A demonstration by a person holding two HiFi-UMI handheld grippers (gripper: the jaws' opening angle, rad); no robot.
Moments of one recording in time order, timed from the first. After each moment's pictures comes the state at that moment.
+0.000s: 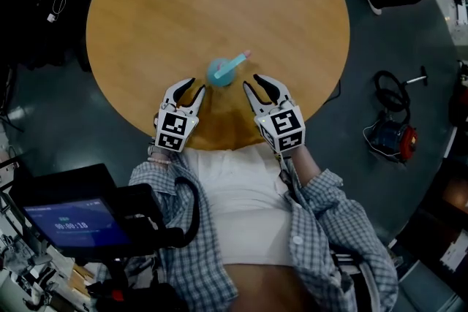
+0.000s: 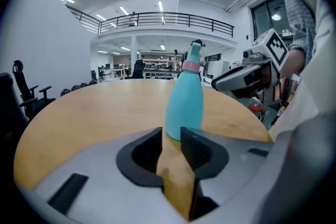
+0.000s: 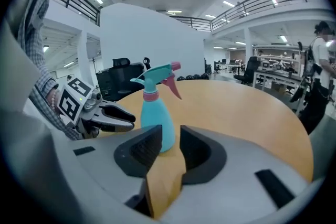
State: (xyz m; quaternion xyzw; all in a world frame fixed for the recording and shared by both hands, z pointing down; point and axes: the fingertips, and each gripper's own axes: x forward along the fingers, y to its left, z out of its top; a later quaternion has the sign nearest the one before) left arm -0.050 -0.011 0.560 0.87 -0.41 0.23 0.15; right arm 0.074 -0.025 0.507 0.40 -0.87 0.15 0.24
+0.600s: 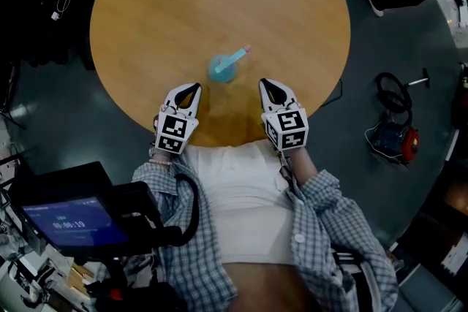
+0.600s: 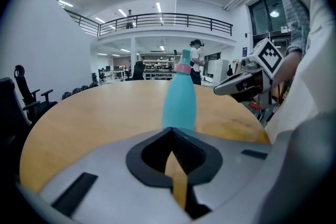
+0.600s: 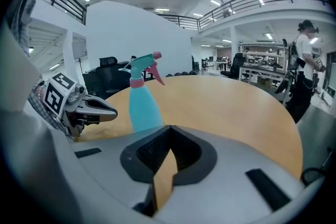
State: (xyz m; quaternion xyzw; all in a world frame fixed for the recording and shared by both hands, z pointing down) left arm -0.056 -0.005 0.562 0.87 -0.41 0.23 0.15; right arm 0.108 -0.027 0.535 0.45 -0.84 0.18 0.25
